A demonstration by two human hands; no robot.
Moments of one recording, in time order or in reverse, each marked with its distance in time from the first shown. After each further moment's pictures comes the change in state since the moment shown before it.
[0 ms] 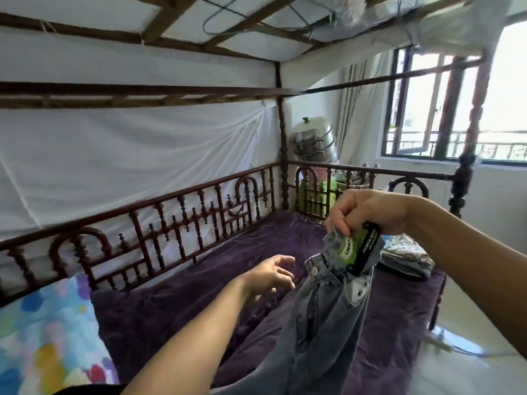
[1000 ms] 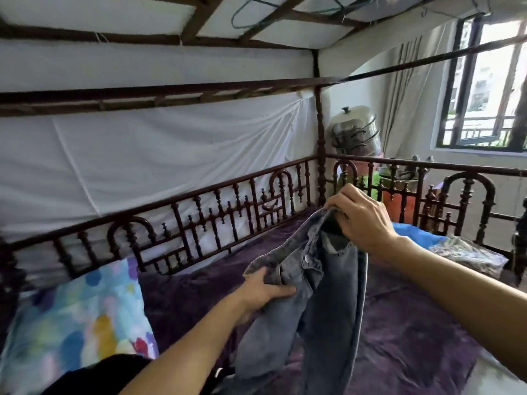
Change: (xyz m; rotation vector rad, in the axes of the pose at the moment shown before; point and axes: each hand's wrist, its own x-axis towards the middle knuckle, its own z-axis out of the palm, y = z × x) left_hand -0.035 -0.014 -0.003 -0.183 0.359 -0.161; right_hand 0.072 0.087 -0.011 -1.053 0.937 -0.432
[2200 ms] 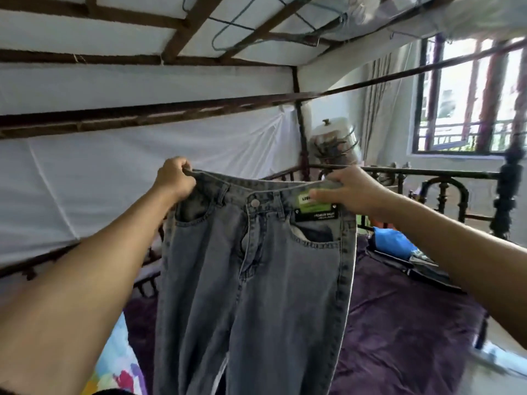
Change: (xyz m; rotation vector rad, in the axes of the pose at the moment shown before) left_hand 0.004 0.194 -0.159 0.662 0.794 0.496; right_hand 0.066 -0.012 -0.069 0.509 -0.294 0.431
